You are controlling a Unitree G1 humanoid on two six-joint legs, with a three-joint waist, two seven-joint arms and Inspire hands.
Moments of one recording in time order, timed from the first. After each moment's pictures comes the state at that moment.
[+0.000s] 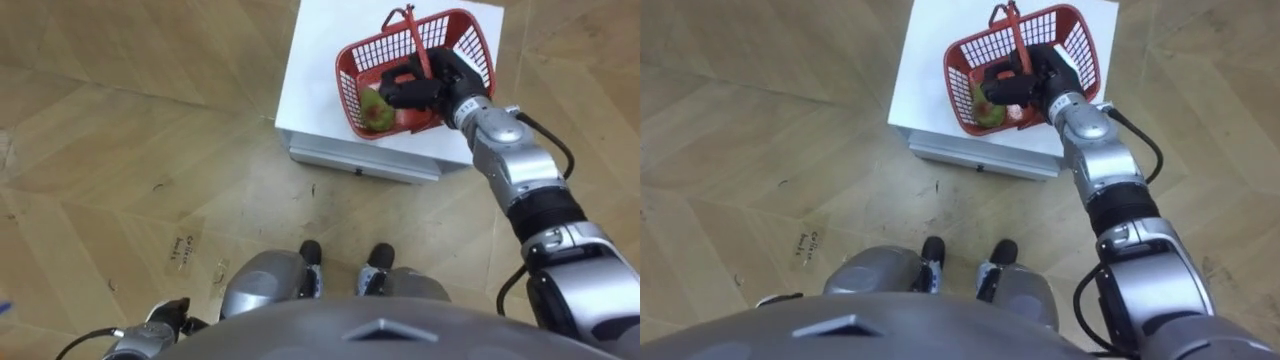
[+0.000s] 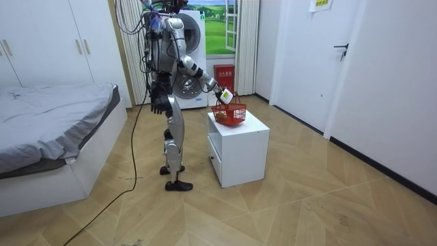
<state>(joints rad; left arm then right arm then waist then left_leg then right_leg) 0.17 0.25 -0.12 1.11 0.17 0.18 -0.07 -0.32 -0.27 0.18 0.67 0.20 0.12 0.07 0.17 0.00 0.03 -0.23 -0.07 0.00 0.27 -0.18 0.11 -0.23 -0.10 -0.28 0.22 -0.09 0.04</state>
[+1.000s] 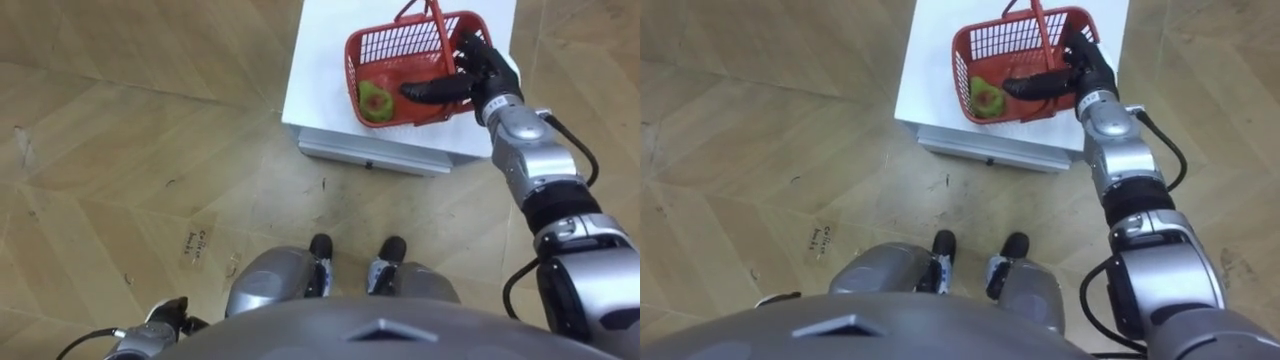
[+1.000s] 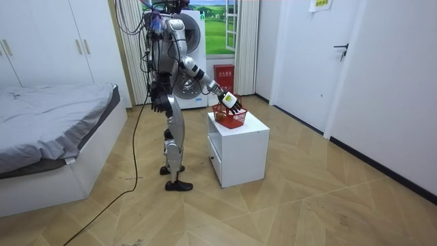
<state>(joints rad) 0.17 0.25 -0.12 1.11 0.17 0.18 -0.02 -0.34 -0.30 0.13 0.76 0.20 0.08 -0.04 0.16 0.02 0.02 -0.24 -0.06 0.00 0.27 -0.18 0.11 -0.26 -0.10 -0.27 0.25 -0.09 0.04</state>
